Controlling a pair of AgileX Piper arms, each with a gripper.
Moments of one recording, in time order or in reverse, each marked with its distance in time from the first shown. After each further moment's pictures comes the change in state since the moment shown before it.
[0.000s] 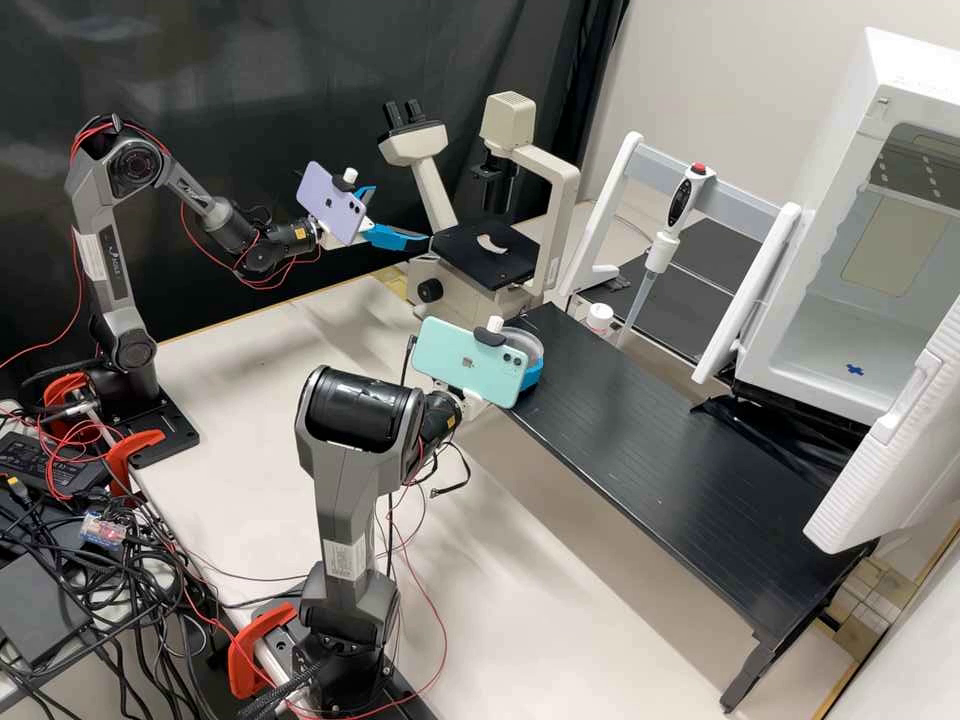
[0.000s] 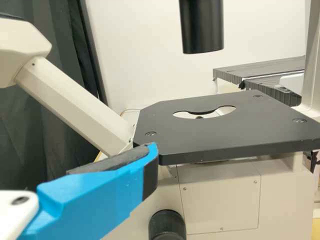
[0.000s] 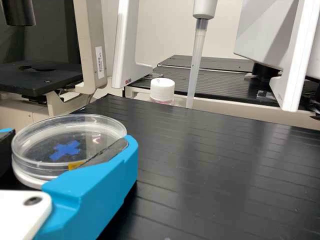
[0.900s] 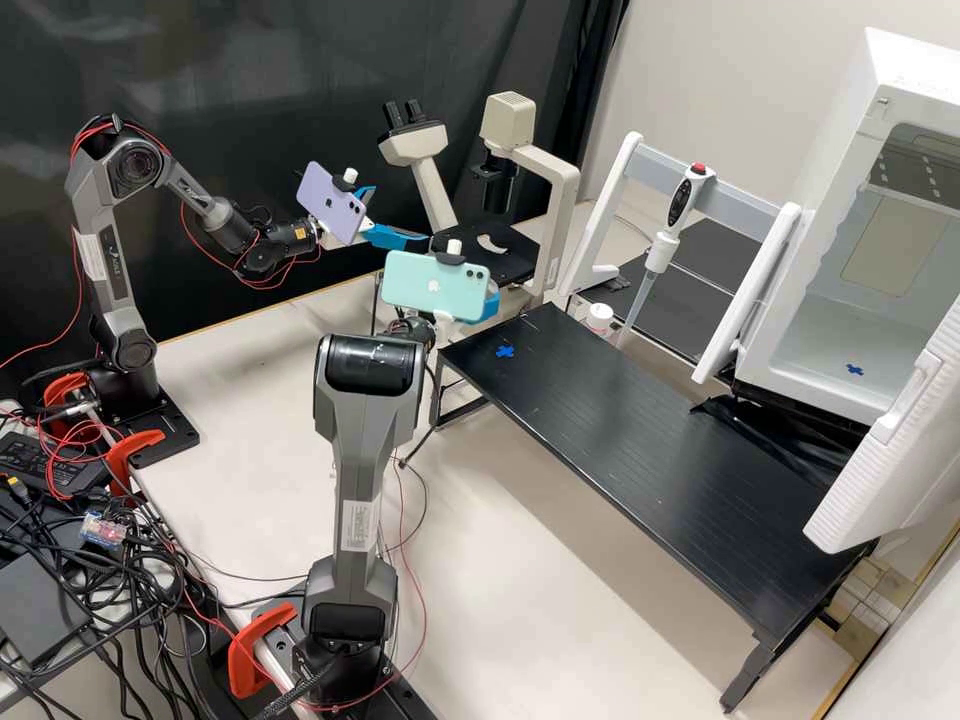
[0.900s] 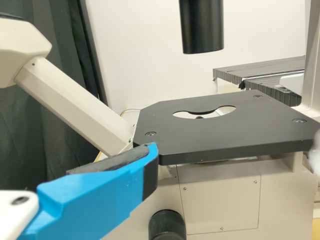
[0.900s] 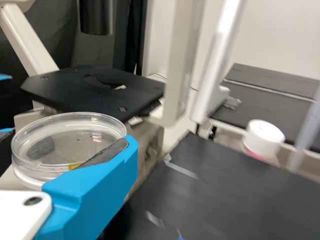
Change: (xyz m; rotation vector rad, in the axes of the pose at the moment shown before) left arm 0.000 0.000 0.000 0.000 0.000 0.000; right arm 0.056 -0.033 -0.079 -0.088 0.061 -0.128
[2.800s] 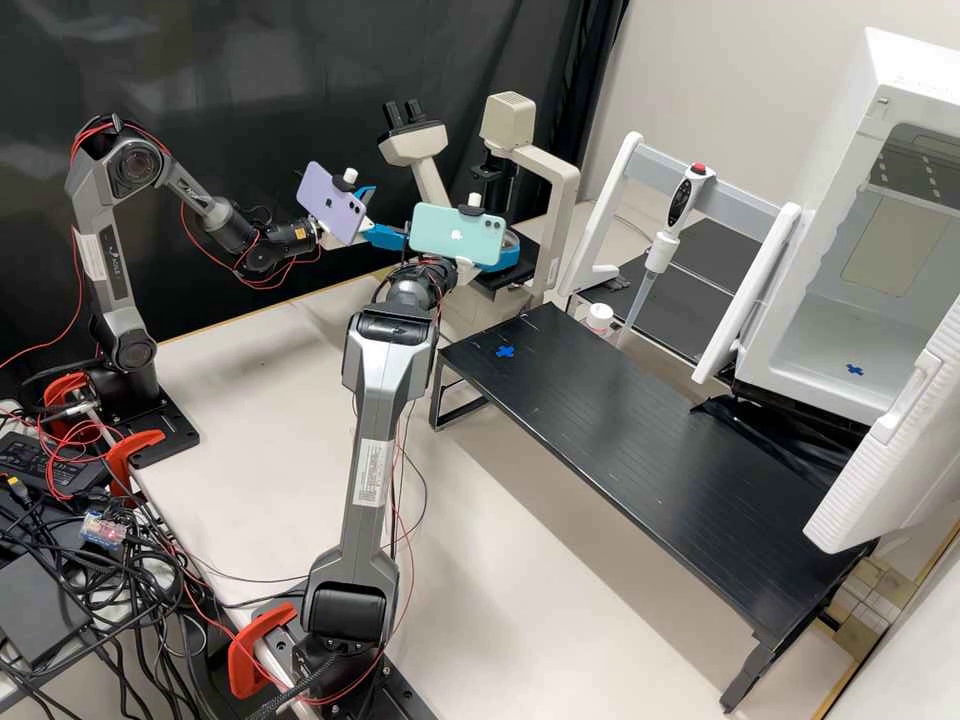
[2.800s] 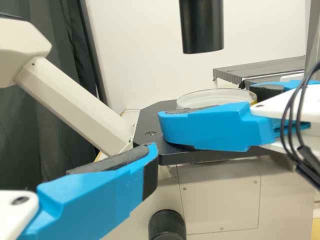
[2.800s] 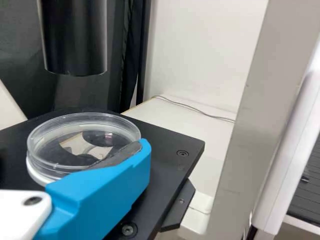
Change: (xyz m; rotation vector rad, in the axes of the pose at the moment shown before) left arm 0.000 0.000 0.000 0.000 0.000 0.000; right arm 0.177 -0.012 -0.055 0.024 -0.081 -0.080
